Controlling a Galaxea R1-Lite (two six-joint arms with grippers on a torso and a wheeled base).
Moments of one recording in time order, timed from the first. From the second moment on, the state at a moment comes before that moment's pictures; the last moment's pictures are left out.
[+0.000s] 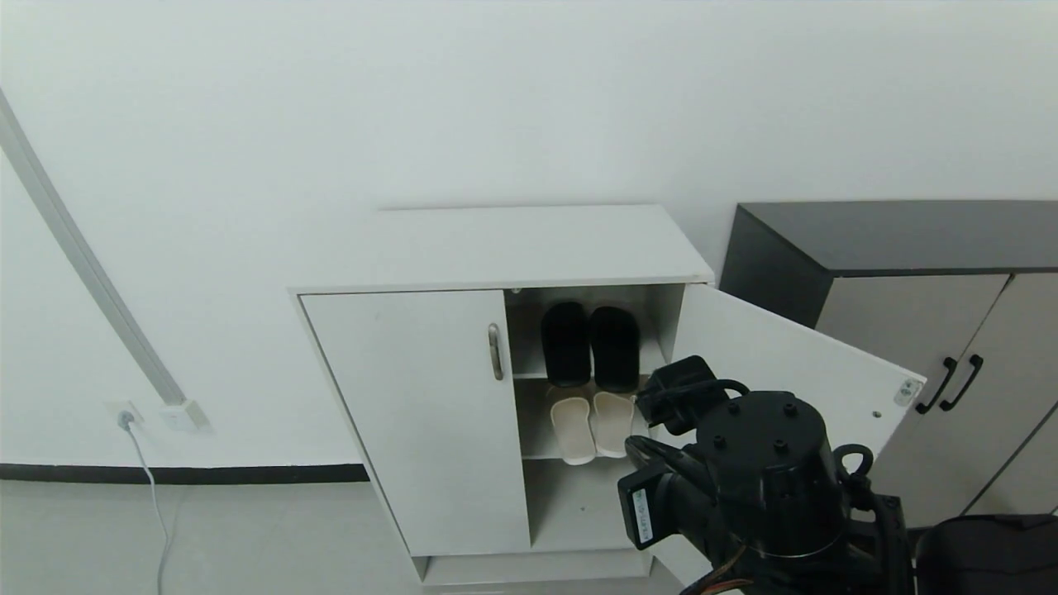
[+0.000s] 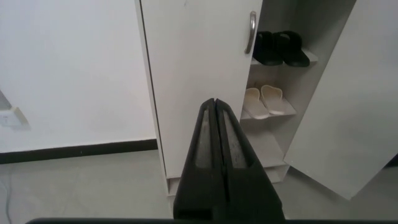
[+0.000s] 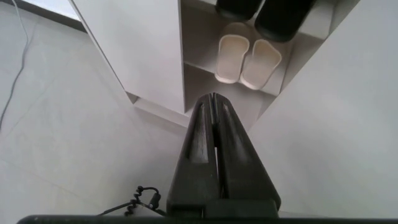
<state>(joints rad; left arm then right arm) 0.00 0.00 0.00 0.00 -0.06 -0.01 1.01 1.77 -0.75 -0.63 -0.55 0.20</state>
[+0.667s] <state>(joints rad) 0.00 0.00 0.00 0.00 -0.06 -0.01 1.00 1.77 -0.75 -0.63 -0.55 0.20</state>
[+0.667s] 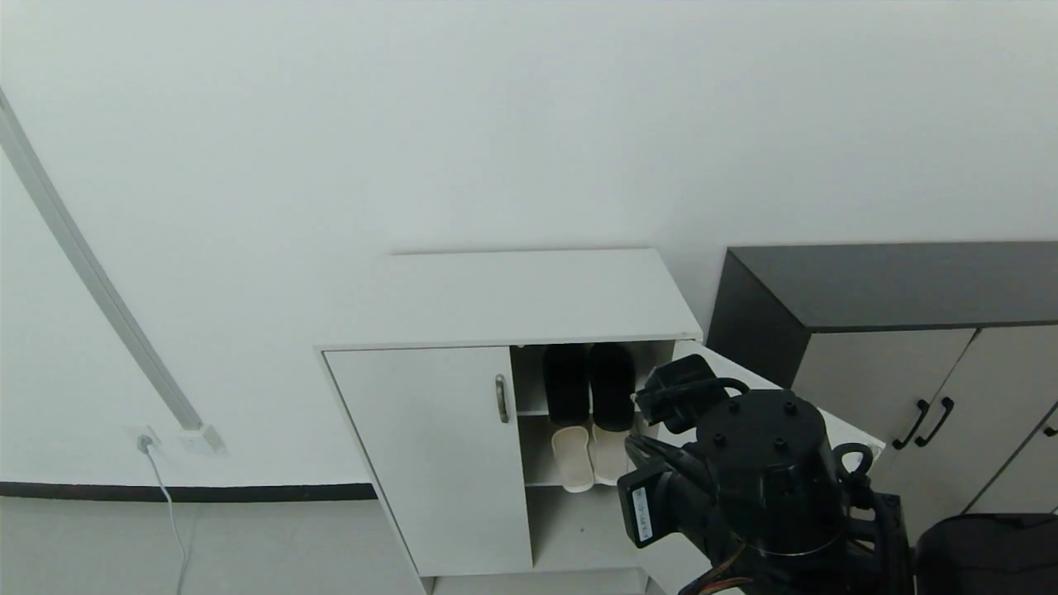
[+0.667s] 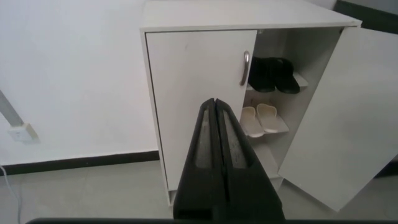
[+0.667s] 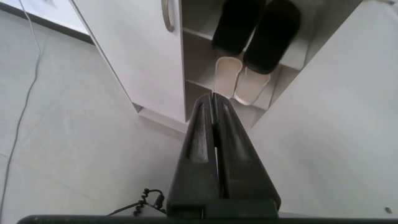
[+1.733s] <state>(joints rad) 0.00 0.00 0.00 0.00 -0.06 -0.01 0.98 1.77 -0.74 -0.63 -0.54 0.20</state>
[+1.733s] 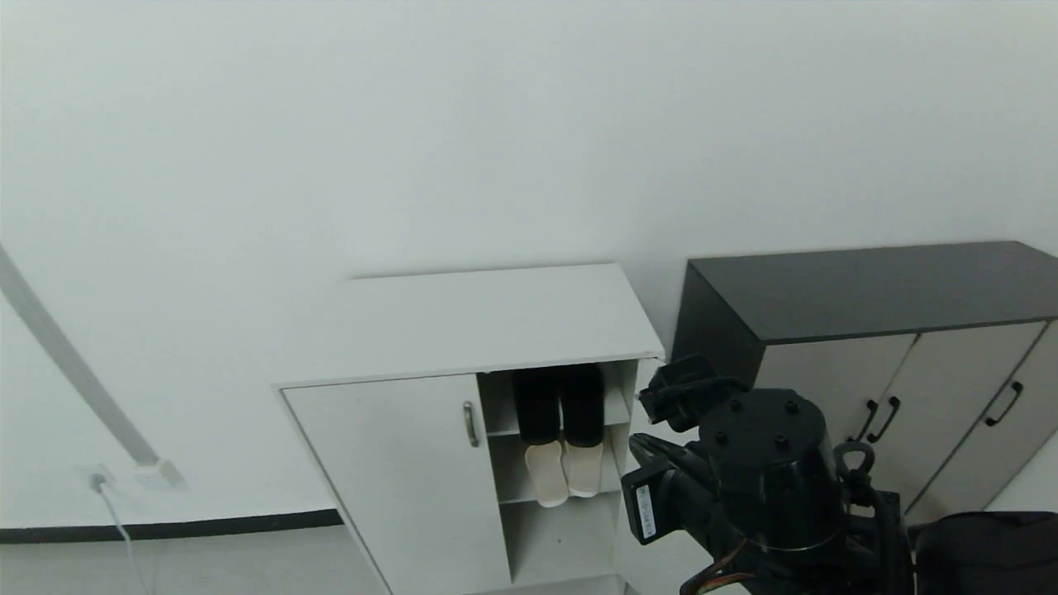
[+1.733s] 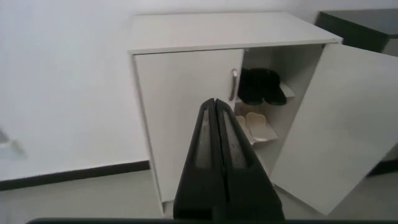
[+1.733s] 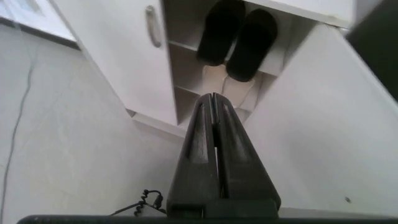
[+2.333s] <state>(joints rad) 0.00 0.00 0.00 0.00 -0.06 -0.01 0.97 1.77 -0.73 -0.63 -0.54 0.19</state>
